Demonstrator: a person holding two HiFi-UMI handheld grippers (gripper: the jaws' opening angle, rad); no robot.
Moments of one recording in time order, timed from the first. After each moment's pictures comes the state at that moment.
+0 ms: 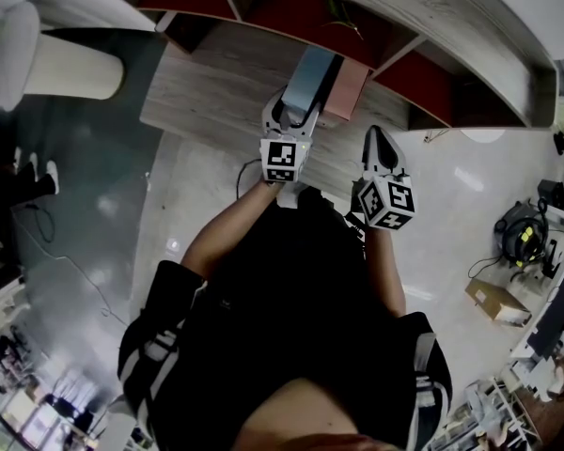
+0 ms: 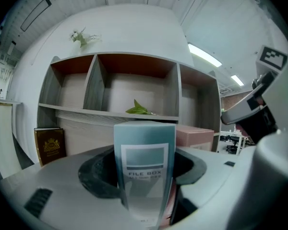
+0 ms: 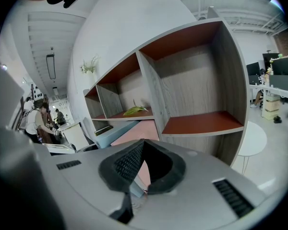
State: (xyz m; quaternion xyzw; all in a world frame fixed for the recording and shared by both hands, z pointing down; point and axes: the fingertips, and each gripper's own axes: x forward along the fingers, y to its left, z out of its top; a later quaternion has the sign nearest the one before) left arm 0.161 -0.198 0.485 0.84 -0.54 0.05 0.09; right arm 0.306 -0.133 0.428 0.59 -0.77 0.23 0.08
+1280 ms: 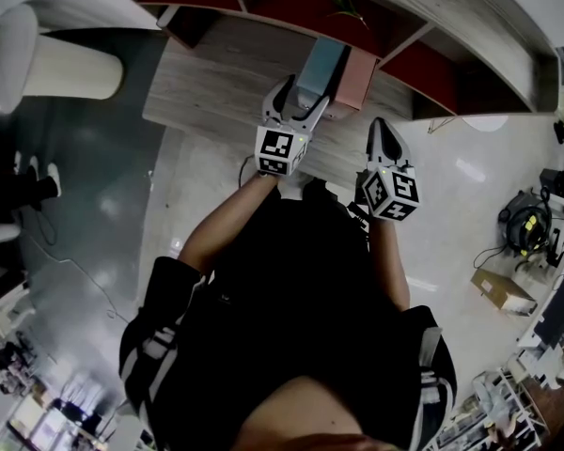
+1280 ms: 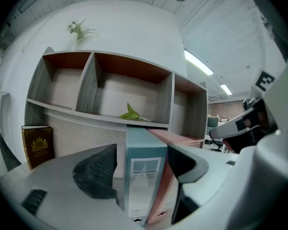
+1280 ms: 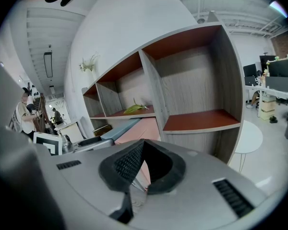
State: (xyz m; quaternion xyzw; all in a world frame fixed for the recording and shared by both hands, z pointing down) left arm 0.159 -0.187 0.464 0.88 -0.46 0.04 0.12; right arm 0.297 -0.124 0.432 0.61 -0.76 0.23 0.08
